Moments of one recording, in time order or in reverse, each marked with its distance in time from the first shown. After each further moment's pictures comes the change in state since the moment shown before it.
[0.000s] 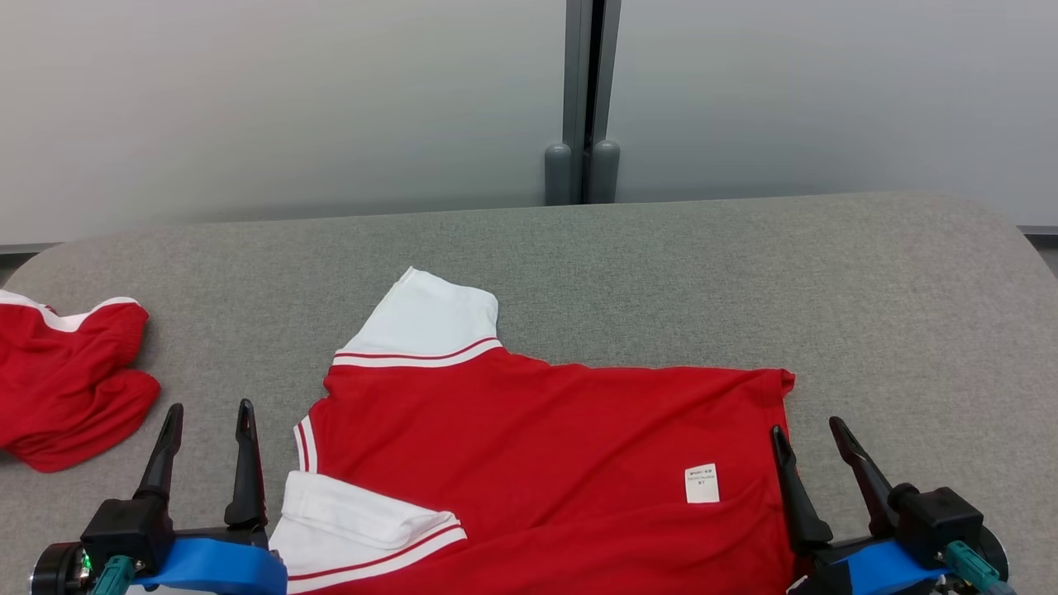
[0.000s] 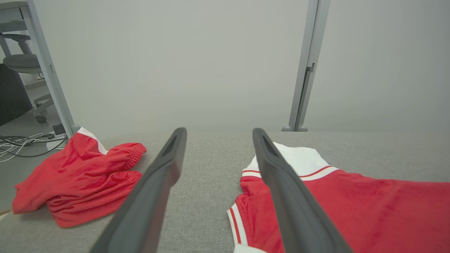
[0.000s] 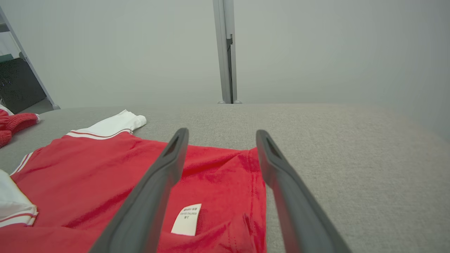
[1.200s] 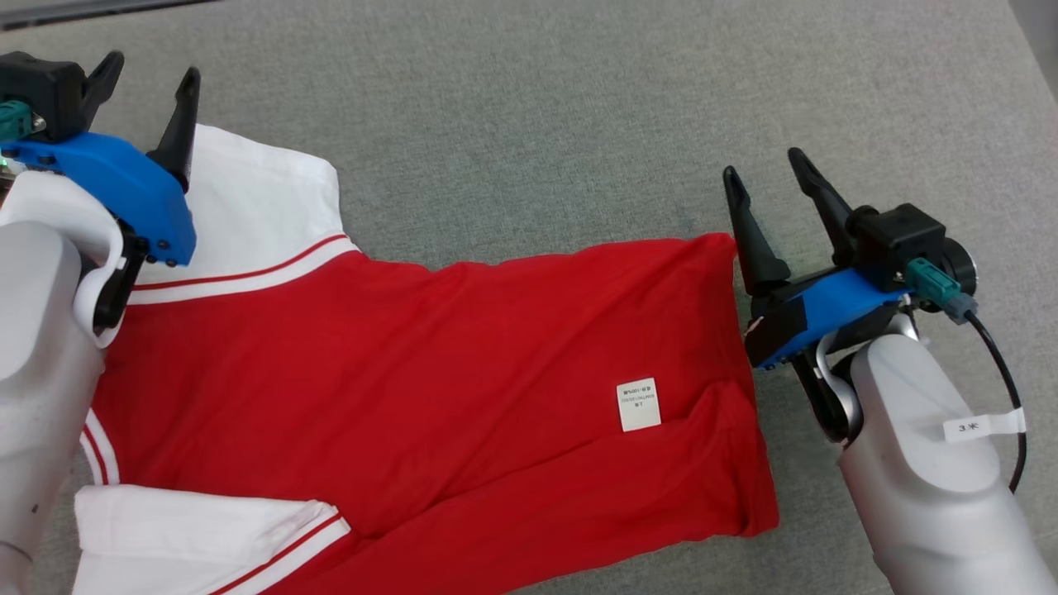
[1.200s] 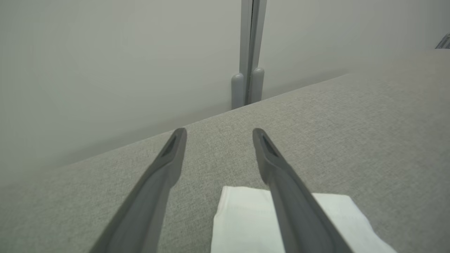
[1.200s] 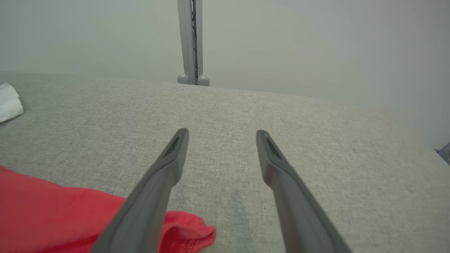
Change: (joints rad) left arm -0.915 0.350 -0.633 0.527 -0.438 -0.006 0.205; right arm -0.613 -0.052 0.109 0.316 0.000 0.000 0.022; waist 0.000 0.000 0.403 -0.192
